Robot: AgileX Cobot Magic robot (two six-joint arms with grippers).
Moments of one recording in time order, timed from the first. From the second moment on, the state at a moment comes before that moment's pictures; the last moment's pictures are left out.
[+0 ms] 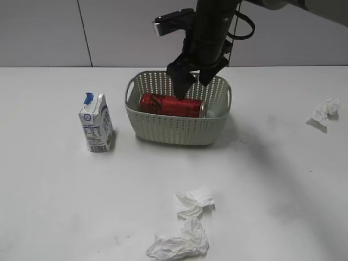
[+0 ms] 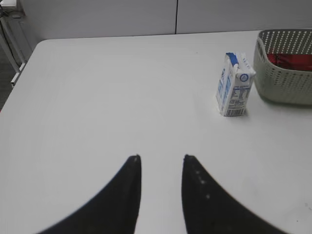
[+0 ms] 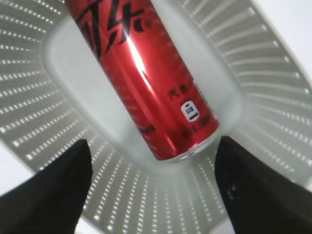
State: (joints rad) left arm -0.01 0.00 -0.51 -0.17 1.03 0.11; right arm 0.54 2.31 -2.13 0.12 1.22 -0.19
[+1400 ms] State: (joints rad) left arm -0.01 0.00 -0.51 -0.17 1.03 0.11; right arm 0.12 1.77 -1.86 0.09 1.22 -0.04
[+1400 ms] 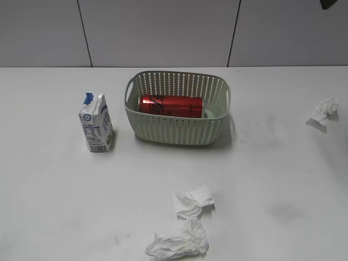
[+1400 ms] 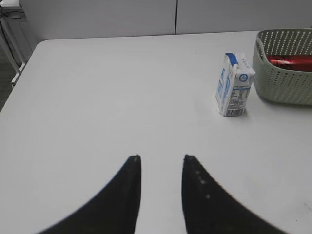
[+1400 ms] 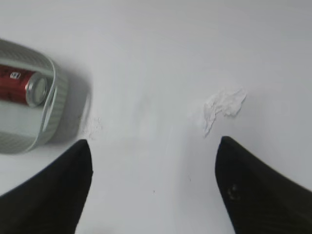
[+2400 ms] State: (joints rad) left arm -0.01 0.00 -0.51 -0.17 1.03 0.11; right arm 0.12 0.77 -0.72 0.09 1.06 -0.04
